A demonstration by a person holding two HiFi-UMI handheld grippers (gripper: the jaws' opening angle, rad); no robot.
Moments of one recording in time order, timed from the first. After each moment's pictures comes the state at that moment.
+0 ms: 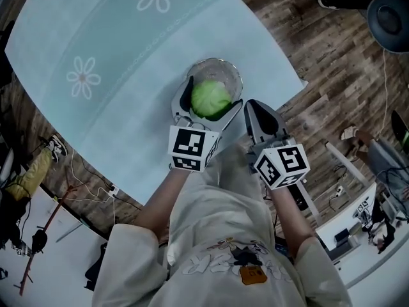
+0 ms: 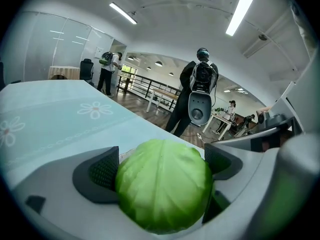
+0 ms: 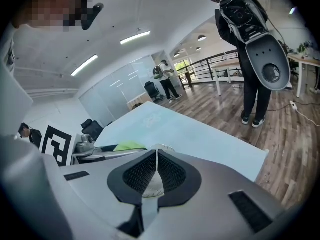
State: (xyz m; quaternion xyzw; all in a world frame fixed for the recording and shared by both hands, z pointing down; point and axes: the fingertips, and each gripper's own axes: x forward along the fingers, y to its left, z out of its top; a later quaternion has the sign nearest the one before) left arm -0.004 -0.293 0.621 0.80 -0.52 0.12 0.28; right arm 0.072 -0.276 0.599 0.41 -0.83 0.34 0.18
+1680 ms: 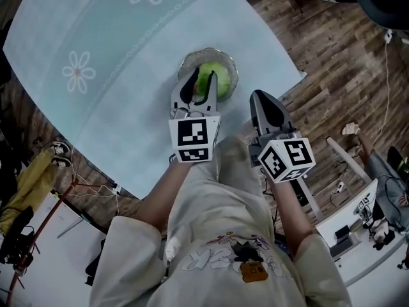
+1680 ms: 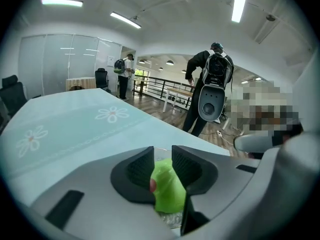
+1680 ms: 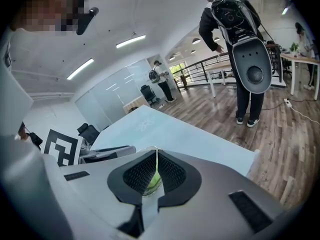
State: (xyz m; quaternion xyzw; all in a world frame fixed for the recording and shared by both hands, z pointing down) left arm -0.016 -0.303 0.632 0.74 -0.59 0.17 0.26; right arm 0.102 -0.284 0.602 0.43 -0.82 0.35 0.16
